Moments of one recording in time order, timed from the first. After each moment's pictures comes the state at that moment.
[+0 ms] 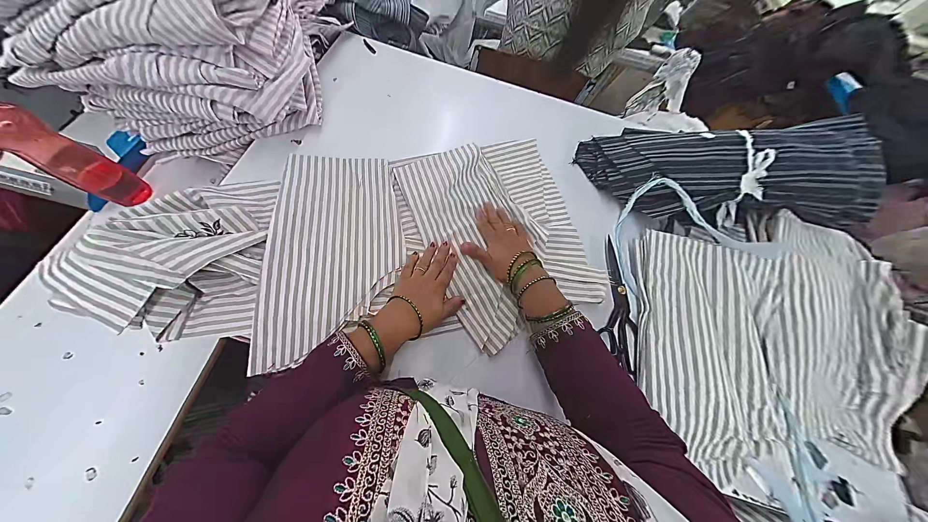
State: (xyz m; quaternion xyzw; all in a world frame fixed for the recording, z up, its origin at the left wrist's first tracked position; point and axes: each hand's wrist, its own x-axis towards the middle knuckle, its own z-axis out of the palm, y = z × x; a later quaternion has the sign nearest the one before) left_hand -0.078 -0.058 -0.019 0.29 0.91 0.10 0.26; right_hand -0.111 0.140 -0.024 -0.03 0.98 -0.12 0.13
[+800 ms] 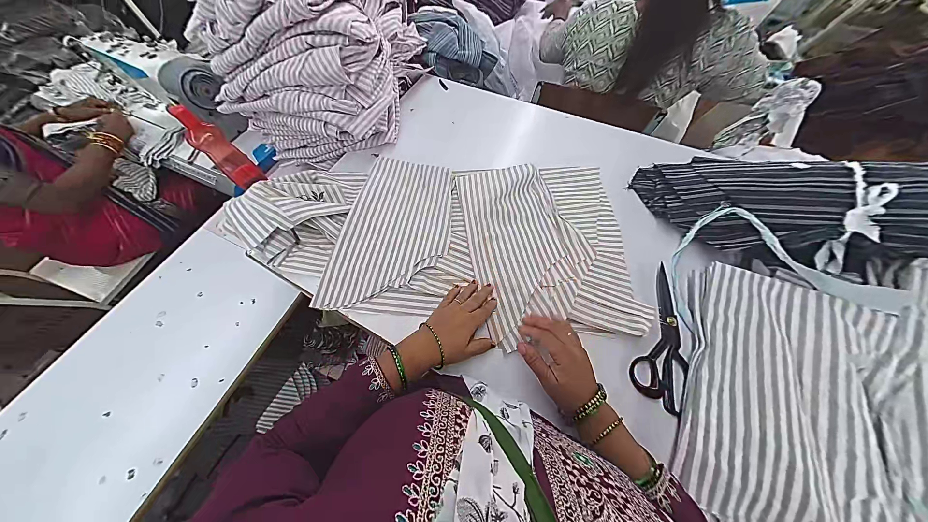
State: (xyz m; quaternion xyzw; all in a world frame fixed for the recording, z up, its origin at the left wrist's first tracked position) left_hand -0.009 -0.068 -0.027 0.35 0.89 0.24 0.18; right_hand 0.053 0.157 -0.058 -0.19 0.90 -0.35 -0.17
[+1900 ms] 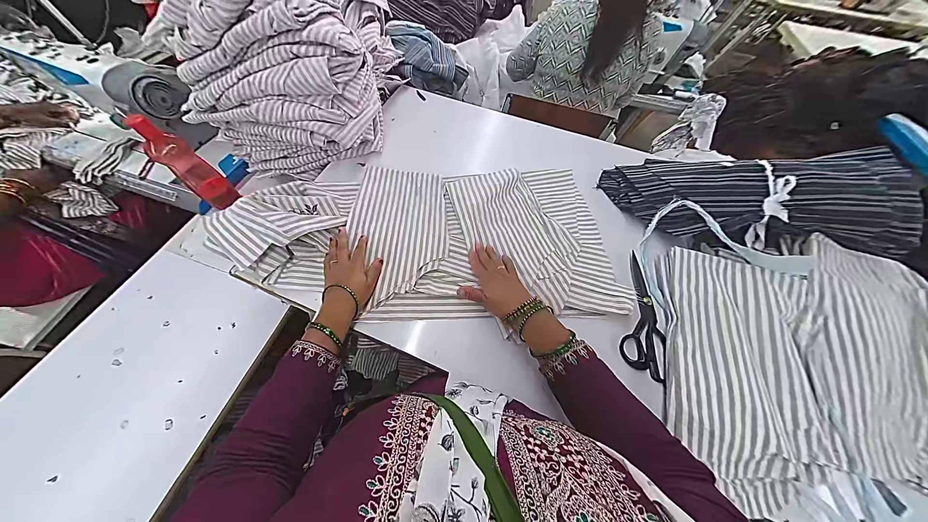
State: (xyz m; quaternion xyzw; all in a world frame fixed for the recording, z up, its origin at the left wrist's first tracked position) left_hand -0.081 -0.222 -0.047 -0.01 0.98 0.20 0.01; right_hand -0.055 0.073 -0.013 -0.13 0.97 -0.13 0.16
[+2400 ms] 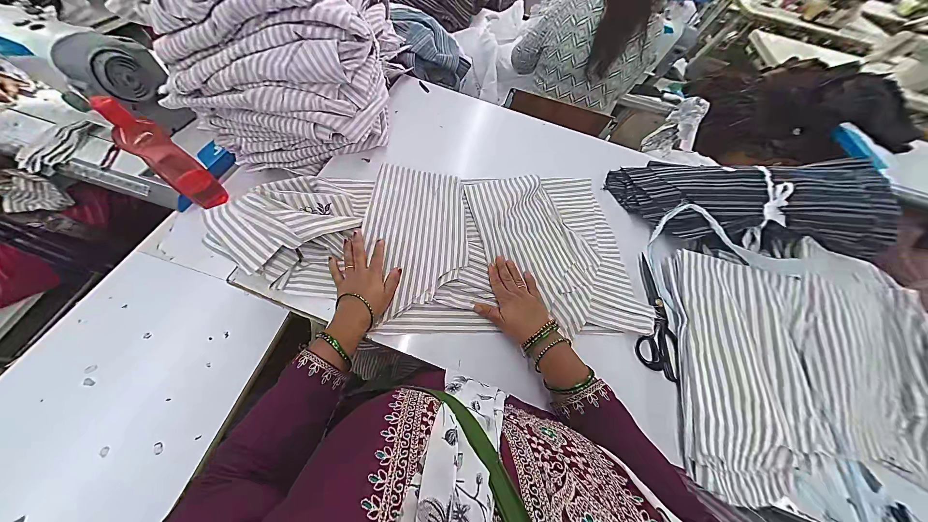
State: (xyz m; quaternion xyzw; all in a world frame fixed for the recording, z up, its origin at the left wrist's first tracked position) left_hand -0.076 -0.223 -0.036 0.02 0.98 0.20 0.07; right_hand -0.028 0.056 -0.022 -0.06 0.98 -0.08 0.17
